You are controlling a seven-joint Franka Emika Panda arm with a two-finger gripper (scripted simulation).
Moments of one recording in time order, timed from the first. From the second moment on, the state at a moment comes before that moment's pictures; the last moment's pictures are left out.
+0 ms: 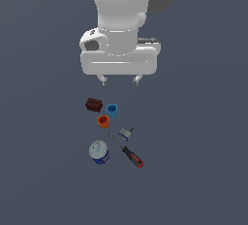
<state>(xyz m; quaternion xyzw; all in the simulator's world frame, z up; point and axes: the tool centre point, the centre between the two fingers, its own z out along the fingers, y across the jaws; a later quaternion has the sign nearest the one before) 0.012 -0.012 0.335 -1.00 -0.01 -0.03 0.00</state>
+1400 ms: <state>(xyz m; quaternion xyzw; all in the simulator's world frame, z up) 0.020 -0.035 0.270 -1.00 0.03 -0.03 0.01</state>
